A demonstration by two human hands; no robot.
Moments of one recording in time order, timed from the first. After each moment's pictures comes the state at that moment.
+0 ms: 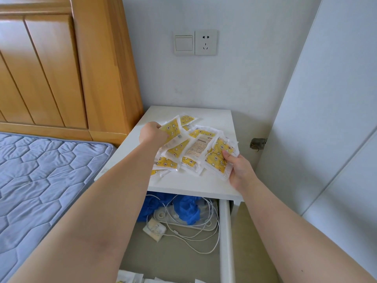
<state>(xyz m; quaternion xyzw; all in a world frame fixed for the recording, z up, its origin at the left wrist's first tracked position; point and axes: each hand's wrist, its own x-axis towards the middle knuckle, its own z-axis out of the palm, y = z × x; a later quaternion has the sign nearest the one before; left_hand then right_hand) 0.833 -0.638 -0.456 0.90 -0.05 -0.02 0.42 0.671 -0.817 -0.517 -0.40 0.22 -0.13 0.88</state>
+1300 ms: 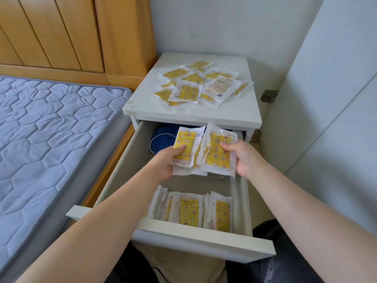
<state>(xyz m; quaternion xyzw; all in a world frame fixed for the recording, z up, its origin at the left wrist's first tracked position) 0.648 -0.520 -0.588 0.60 0.07 -0.39 0.70 0.552 -0.703 -0.550 -0.50 0.30 -0.01 0.81</state>
